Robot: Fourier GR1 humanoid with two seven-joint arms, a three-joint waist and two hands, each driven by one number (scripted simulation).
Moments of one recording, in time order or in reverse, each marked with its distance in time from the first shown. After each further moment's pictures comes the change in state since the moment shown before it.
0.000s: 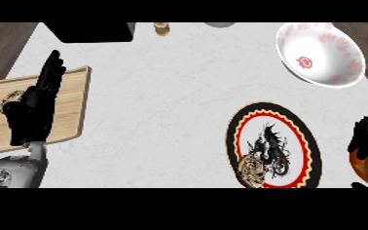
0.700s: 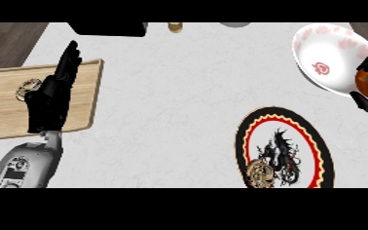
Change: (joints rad) left arm -0.086 -0.051 -0.029 0.032 -0.039 -0.024 0.013; right arm -0.507 0.217 -0.090 0.633 0.066 0.078 0.014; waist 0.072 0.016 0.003
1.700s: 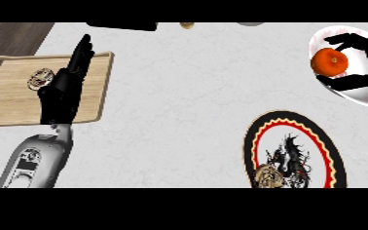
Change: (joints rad) left arm -0.061 -0.035 -0.021 0.027 -0.013 -0.026 -0.016; right arm -0.422 0.217 0.006 0.782 0.304 -0.152 -0.198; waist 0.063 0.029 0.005
